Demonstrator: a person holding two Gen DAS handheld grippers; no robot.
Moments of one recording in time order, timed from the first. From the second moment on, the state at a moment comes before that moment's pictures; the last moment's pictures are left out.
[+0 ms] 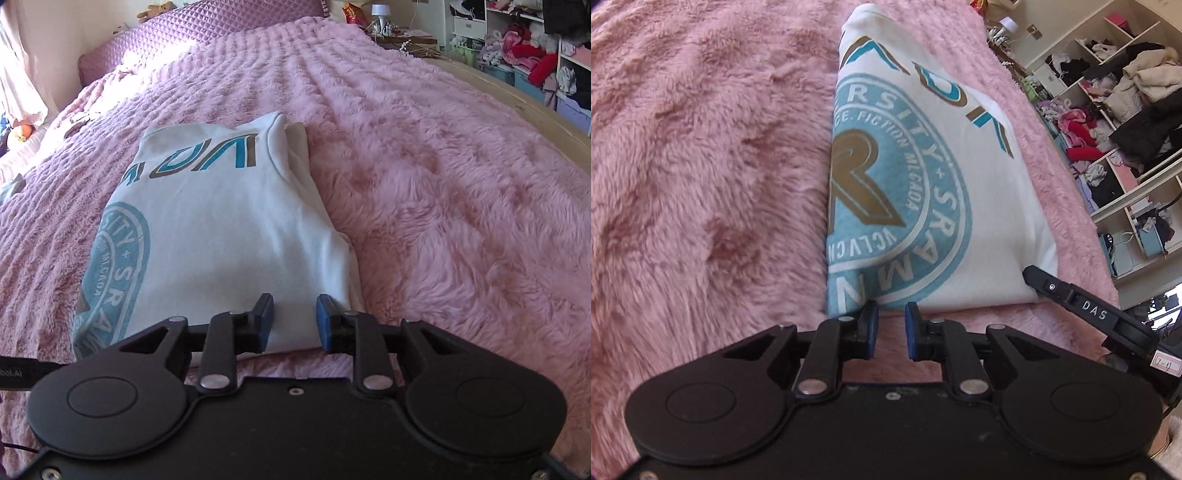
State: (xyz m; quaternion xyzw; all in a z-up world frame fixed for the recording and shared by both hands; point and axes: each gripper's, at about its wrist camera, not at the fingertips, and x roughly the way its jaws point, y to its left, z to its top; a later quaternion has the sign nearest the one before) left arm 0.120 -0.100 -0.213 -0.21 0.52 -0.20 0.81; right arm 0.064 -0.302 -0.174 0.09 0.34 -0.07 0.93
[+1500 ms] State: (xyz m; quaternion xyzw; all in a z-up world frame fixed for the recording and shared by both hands) left arm 0.281 -0.067 -0.147 -0.23 0.39 -0.16 0.88; right arm 0.181 -0.302 -0.125 0.01 0.28 -0.05 0.96
